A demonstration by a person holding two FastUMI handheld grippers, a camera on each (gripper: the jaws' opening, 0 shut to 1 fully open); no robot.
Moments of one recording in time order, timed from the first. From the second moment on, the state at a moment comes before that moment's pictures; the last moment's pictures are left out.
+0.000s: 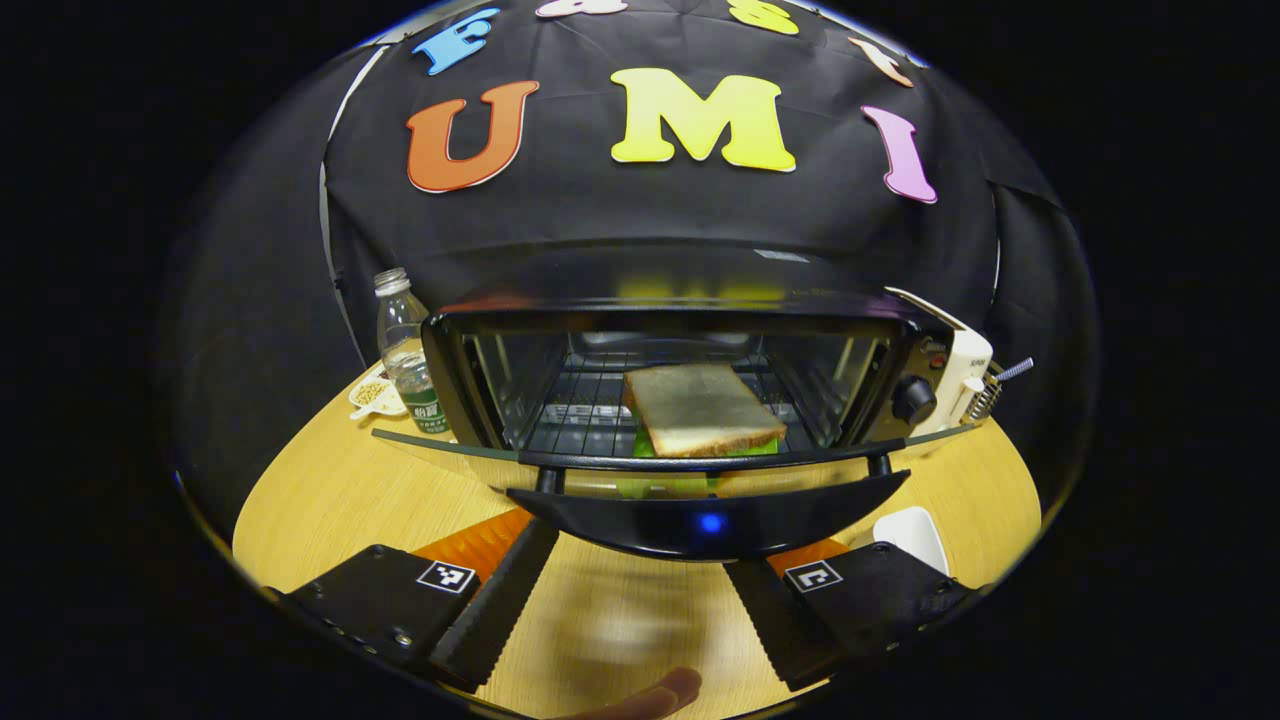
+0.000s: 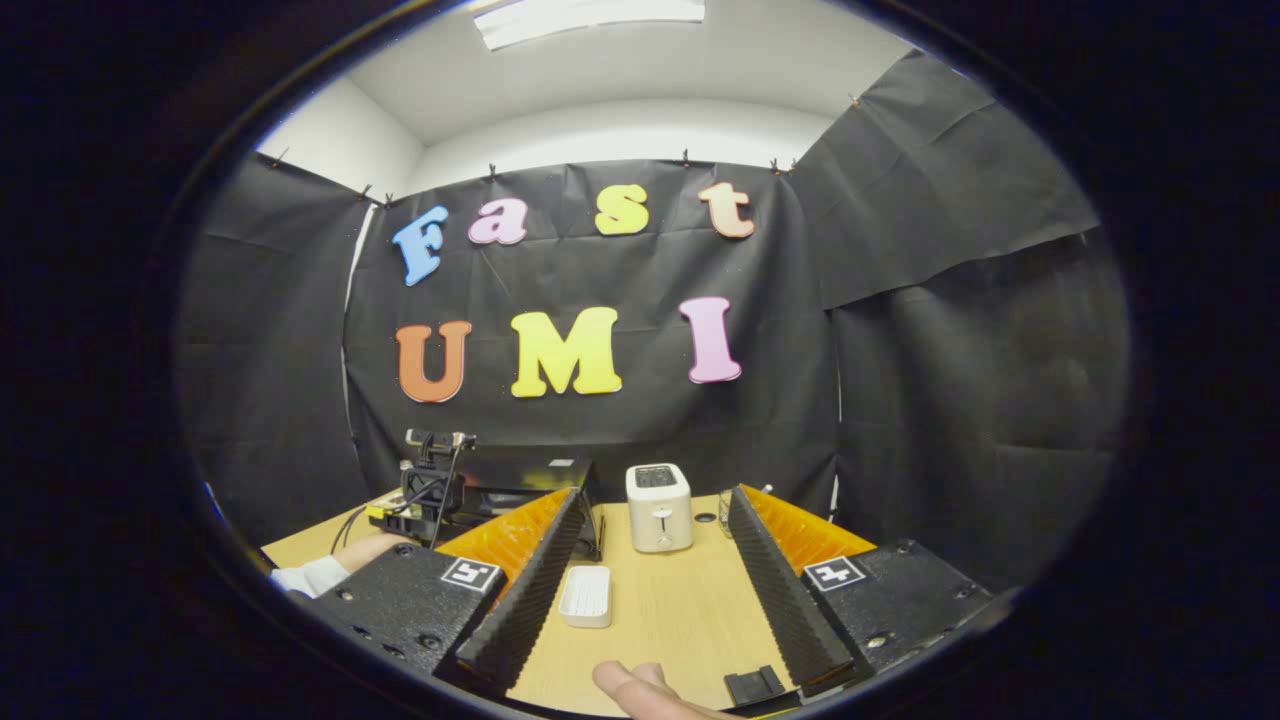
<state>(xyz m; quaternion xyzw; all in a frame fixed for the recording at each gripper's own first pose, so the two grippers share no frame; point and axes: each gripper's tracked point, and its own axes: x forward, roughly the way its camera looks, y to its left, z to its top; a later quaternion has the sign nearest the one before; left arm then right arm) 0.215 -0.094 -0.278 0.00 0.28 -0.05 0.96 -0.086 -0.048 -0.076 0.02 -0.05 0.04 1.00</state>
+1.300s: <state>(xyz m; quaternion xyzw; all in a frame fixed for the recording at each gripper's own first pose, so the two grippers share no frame) -0.028 -0.044 -0.016 0.02 -0.03 -0.06 1.00 -0.107 -0.046 -0.067 0.01 -0.05 0.03 1.00</state>
